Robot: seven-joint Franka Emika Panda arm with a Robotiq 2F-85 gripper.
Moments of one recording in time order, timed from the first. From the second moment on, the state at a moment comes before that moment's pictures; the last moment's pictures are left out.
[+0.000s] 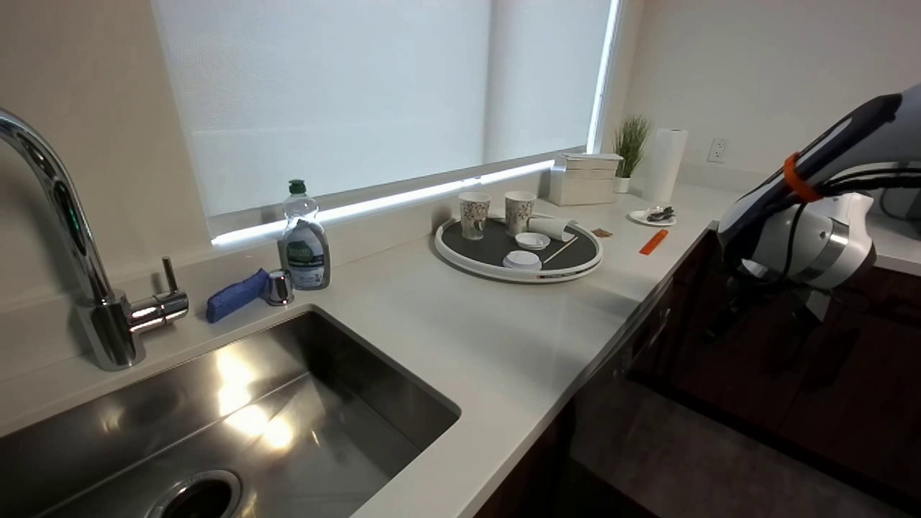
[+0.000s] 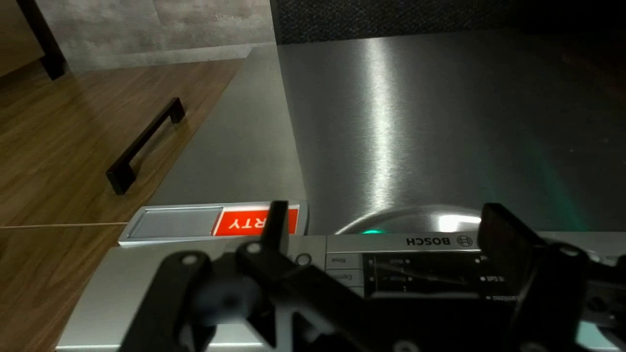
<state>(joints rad) -0.24 0.32 -0.06 -2.35 0.60 2.91 -1.26</state>
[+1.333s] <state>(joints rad) -0.19 0.08 -0.12 -2.45 0.58 2.82 -1.12</state>
